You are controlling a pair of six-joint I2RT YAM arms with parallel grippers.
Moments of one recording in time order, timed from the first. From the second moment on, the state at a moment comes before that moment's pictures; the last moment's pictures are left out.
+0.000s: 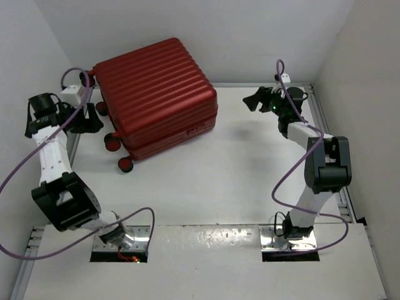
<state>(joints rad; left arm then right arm) 0.50 1.46 1.36 -0.72 0.58 0.44 0.00 1.78 1.05 0.53 -0.54 0.23</state>
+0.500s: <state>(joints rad) 0.60 1.44 1.25 -0.40 0.51 -0.09 0.07 2.38 1.67 0.53 -0.56 0.70</state>
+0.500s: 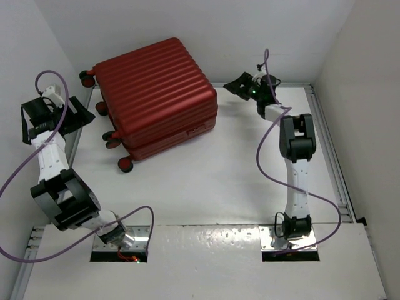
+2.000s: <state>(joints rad) 0.45 1.69 1.35 -0.35 0.18 -0.17 0.24 2.41 1.56 0.70 -0.83 0.58</state>
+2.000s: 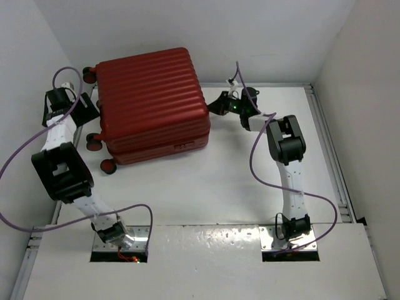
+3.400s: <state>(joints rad) 0.24 1.69 1.74 -0.04 0.15 -0.02 0.47 1.82 0.91 0.46 -0.92 0.23</state>
